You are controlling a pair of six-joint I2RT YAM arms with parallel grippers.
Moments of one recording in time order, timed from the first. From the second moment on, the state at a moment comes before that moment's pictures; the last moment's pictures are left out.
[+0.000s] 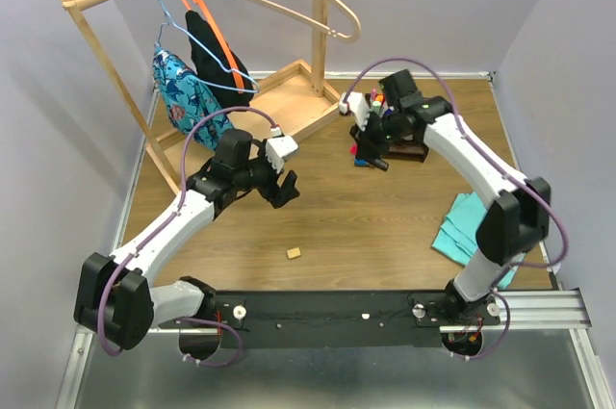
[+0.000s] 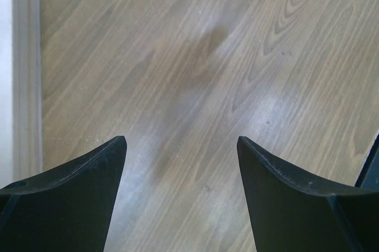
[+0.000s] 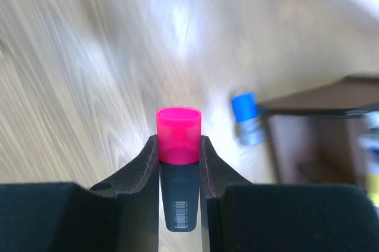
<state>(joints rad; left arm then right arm) -0.44 1.18 0.82 -0.25 0.53 0.27 0.45 1.73 1.53 -0.85 -0.45 -0.69</state>
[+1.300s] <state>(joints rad) -0.44 1.53 1.11 -0.22 0.58 0.28 0.23 1.75 1.22 0.59 -0.05 0.03</state>
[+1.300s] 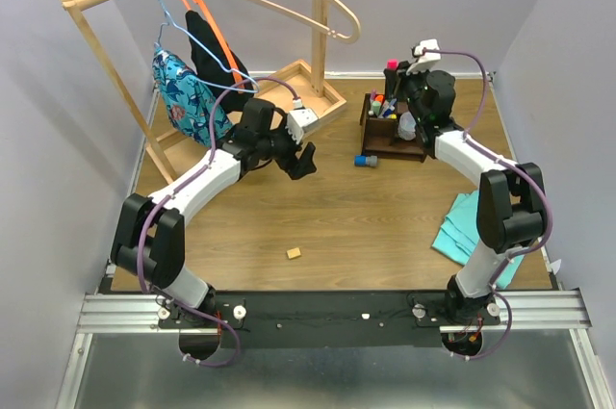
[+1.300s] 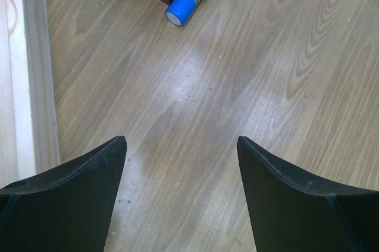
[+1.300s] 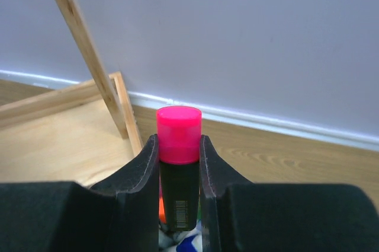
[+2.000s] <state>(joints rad) -0.47 1.58 1.15 -0.23 0.58 0.28 0.22 1.78 1.06 0.66 -0.07 0.14</state>
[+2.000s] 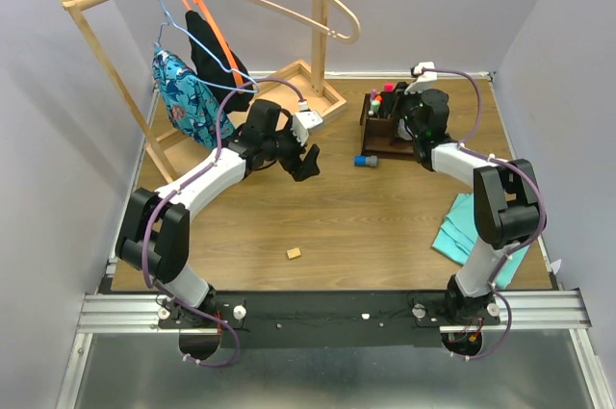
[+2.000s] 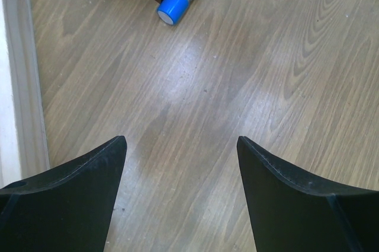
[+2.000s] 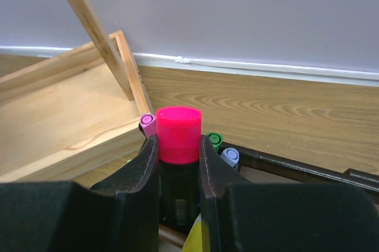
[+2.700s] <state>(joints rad) -0.47 1.58 1.11 -0.21 0.58 0.28 0.22 1.69 0.99 0.63 -0.09 0.09</state>
